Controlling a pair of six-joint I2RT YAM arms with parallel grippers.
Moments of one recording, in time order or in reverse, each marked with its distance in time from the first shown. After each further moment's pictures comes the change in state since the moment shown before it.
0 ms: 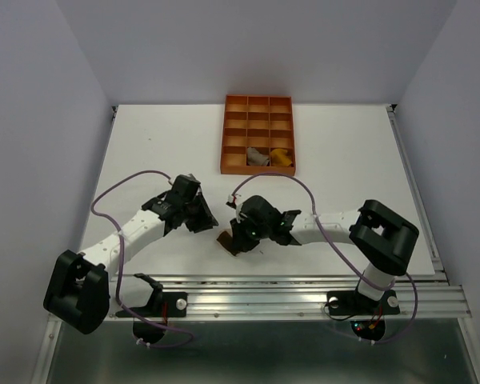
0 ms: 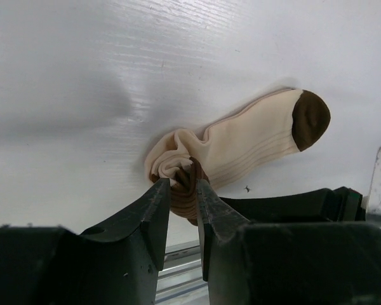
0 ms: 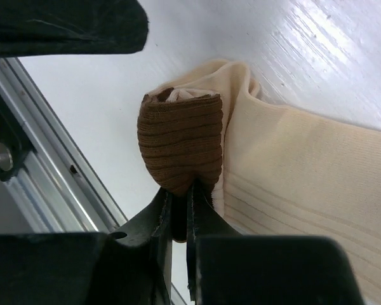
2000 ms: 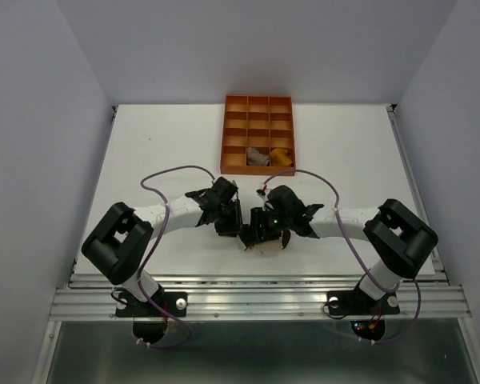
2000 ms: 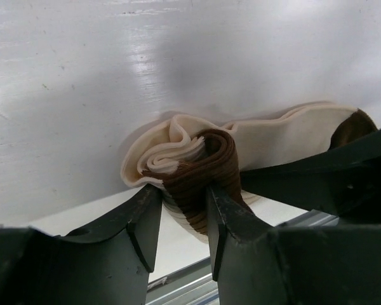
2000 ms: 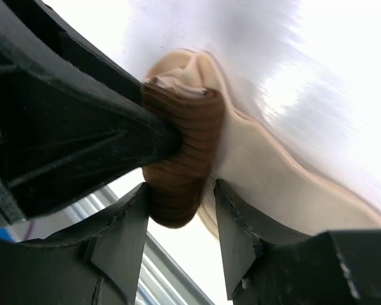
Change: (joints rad) left arm -0.209 0.377 0.108 0.180 0.062 0.107; right arm -0.222 -0.079 -0.155 0.055 -0.188 0.259
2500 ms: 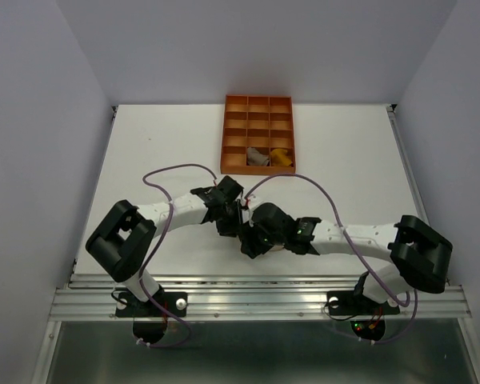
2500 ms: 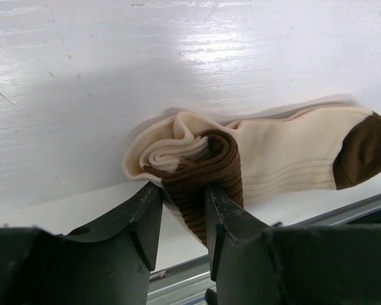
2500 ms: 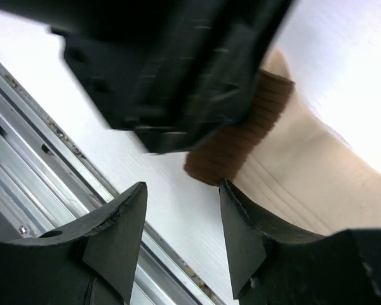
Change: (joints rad) left arm -0.035 0.032 0.078 -0.114 -0.061 -0.032; right arm 0.226 -0.169 0.043 -0.189 0.350 -0.221
